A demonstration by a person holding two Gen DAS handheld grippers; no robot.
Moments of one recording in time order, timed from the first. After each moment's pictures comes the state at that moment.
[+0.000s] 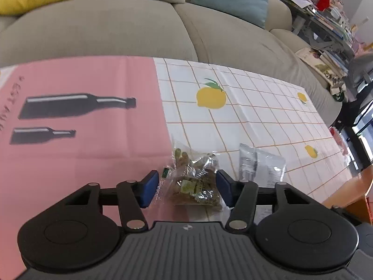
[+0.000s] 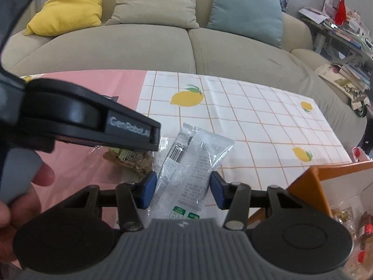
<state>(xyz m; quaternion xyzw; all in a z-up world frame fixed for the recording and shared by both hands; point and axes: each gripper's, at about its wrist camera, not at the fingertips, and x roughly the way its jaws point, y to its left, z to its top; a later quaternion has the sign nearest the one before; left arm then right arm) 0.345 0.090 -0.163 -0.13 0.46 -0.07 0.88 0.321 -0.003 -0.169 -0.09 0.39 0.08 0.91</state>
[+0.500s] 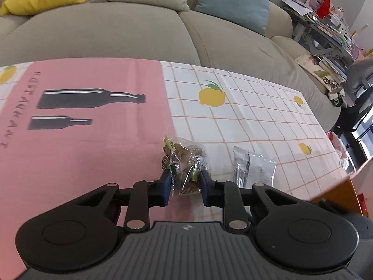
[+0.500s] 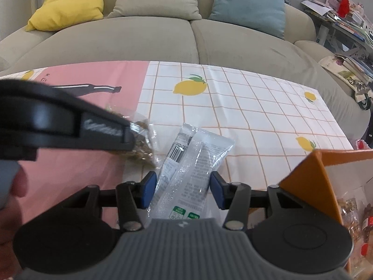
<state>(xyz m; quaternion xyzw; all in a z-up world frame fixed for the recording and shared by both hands) 0.304 0.094 -0.148 -0.13 0.44 -0.05 0.89 0.314 -0.004 -0.172 -0.09 0.41 0.09 0.90</state>
